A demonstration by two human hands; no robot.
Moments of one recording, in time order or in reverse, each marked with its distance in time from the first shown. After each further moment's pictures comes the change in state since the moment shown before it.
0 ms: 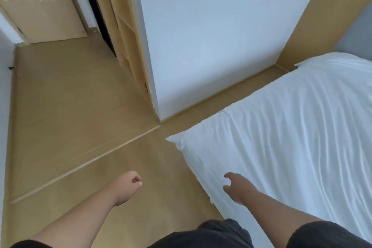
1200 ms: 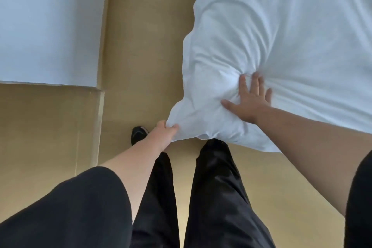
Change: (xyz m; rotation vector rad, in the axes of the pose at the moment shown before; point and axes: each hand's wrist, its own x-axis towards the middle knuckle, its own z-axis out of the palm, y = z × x) left_hand 0.625 0.082 0.039 0.248 -0.739 -0.111; right_hand 0.446 -0.080 0.047 0.302 -0.103 0.751
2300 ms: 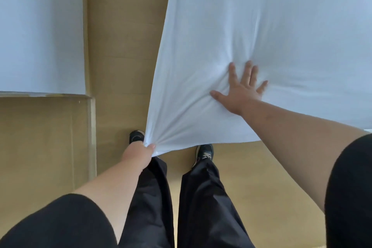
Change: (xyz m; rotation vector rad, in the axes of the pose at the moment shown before) left_hand 0.015 -0.092 -0.040 0.349 0.175 -0.042; right_hand -0.014 -0.032 0.037 0.043 0.136 0.154
